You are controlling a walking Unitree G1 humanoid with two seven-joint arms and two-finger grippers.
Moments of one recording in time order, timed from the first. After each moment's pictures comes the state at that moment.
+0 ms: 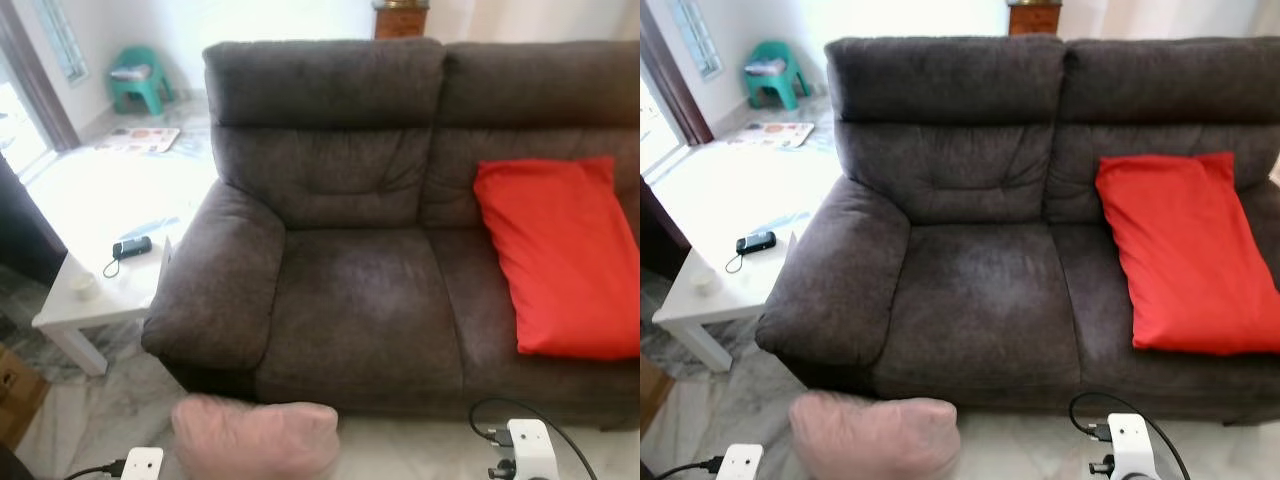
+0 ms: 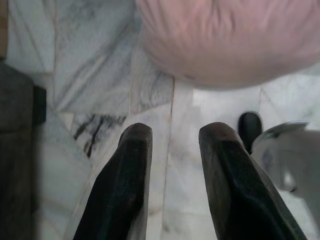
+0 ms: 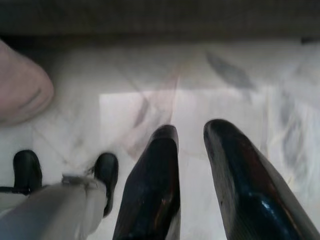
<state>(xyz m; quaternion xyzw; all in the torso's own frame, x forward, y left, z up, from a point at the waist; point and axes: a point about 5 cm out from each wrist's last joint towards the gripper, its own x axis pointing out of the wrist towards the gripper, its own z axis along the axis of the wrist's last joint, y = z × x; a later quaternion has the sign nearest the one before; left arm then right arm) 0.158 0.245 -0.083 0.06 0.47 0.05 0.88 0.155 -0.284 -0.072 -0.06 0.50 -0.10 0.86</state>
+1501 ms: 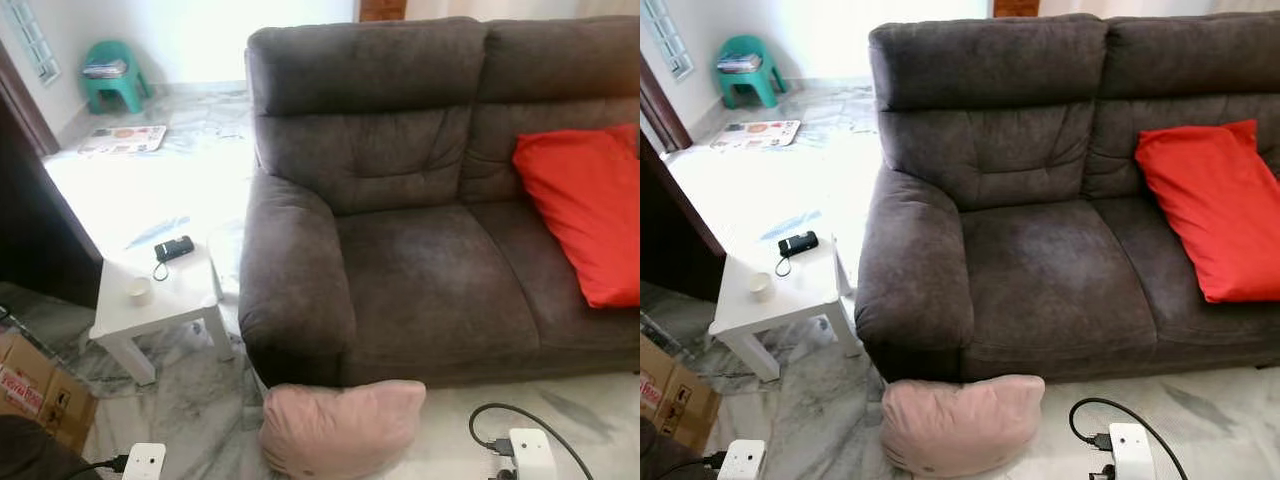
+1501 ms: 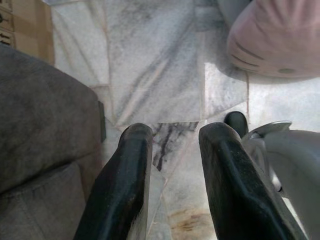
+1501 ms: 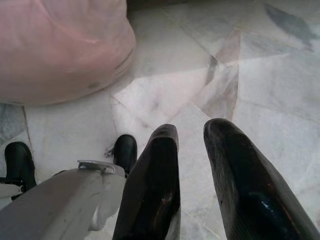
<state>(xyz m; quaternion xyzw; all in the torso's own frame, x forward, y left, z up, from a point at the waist) 0.159 0.252 -0.080 0.06 0.47 0.06 0.88 0.160 -0.277 -0.073 -0.05 0.49 -0.09 0.86</state>
